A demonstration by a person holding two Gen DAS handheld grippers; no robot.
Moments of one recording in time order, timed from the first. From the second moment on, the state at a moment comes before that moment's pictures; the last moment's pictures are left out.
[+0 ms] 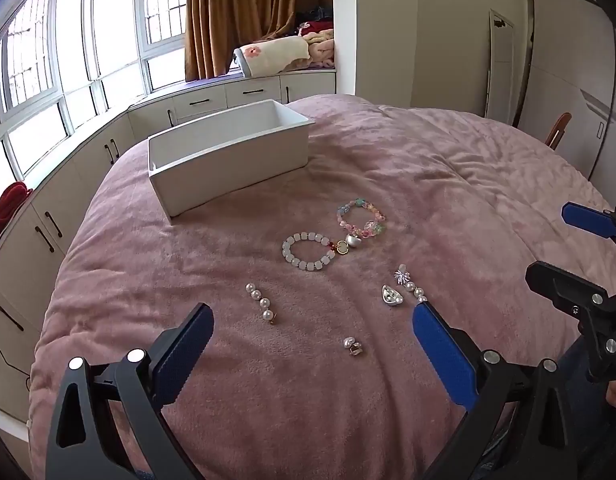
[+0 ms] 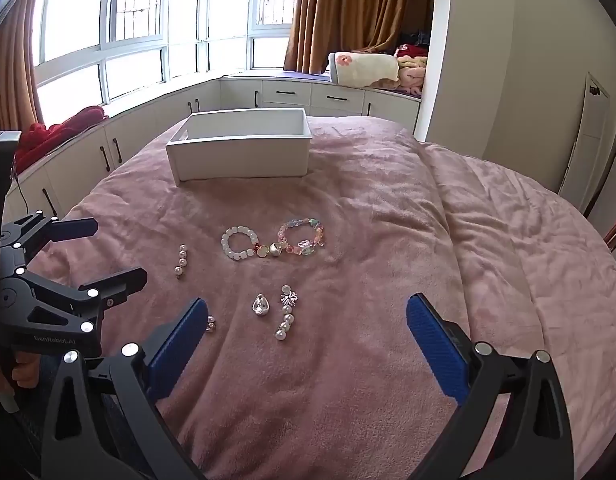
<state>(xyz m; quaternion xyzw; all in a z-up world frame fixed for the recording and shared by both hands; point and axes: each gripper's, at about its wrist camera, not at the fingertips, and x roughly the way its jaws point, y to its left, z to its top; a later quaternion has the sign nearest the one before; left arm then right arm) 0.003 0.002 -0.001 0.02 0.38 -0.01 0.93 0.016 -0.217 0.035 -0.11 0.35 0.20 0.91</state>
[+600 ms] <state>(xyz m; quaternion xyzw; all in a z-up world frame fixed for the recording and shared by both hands) 0.003 0.009 -0.004 0.02 0.38 0.00 0.92 0.013 -0.218 0.039 -0.11 0.35 0.20 0.91</state>
